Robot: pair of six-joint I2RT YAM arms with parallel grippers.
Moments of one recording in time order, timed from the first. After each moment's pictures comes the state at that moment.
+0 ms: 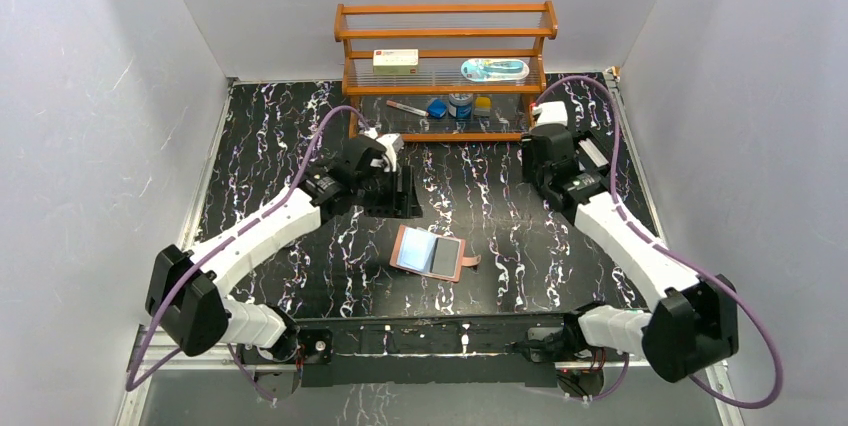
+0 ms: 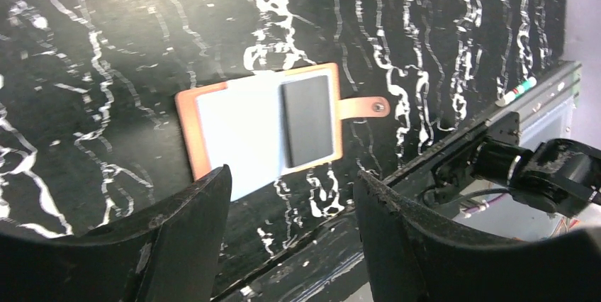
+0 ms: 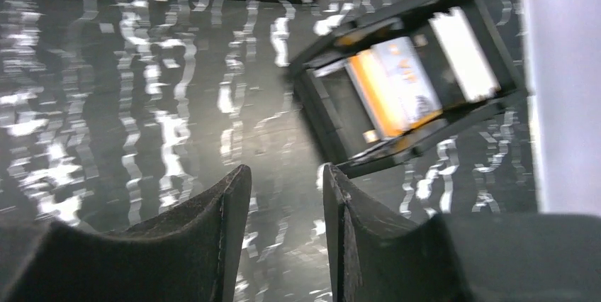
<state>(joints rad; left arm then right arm) -0.72 1.34 1.08 -0.56 0.17 -0.56 0.47 1.16 0.91 -0.38 0.40 0.17</state>
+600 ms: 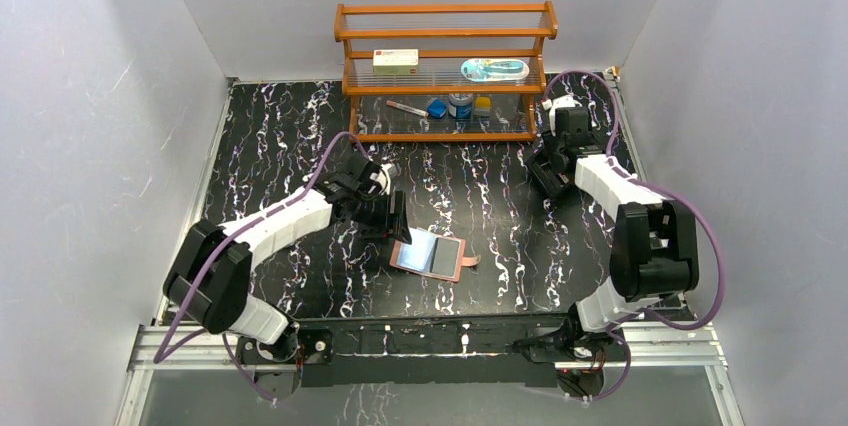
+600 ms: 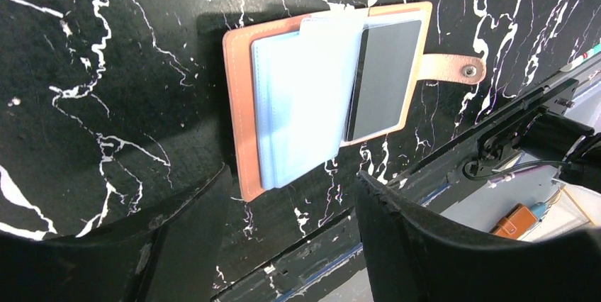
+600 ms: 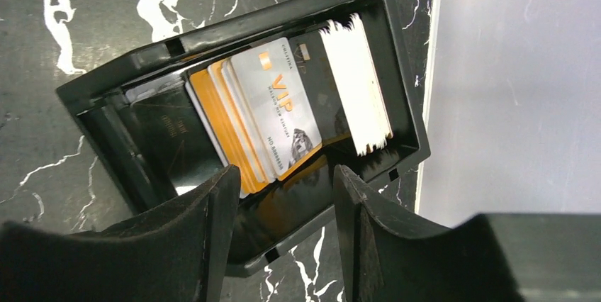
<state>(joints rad) -0.60 1.46 0.91 -0.54 0.35 -0.53 0.13 1.55 1.00 -0.22 0.36 -0.27</state>
